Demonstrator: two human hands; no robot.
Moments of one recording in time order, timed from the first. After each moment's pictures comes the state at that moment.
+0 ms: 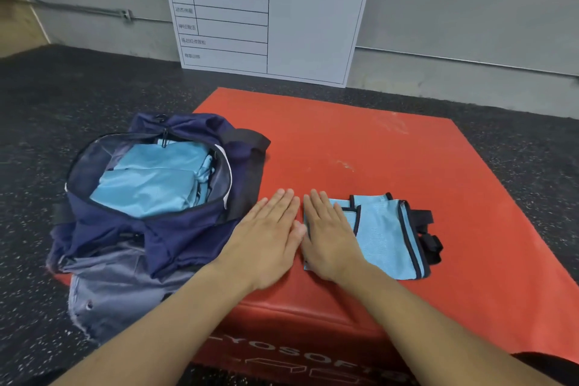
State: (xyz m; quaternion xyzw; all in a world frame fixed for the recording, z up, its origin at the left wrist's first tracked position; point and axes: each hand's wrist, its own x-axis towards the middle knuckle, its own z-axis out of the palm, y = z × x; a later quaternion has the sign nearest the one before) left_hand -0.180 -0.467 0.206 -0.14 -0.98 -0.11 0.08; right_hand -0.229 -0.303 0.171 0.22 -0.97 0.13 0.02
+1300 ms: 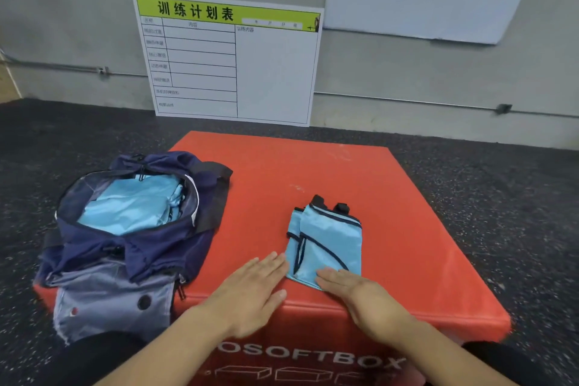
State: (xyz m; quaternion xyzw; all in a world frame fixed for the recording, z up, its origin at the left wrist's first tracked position) left_hand -0.101 -0.419 0.204 -0.27 -0.96 -0.05 -0.02; right_hand -0.129 -0.126 0.172 0.34 -0.93 0.09 -0.01
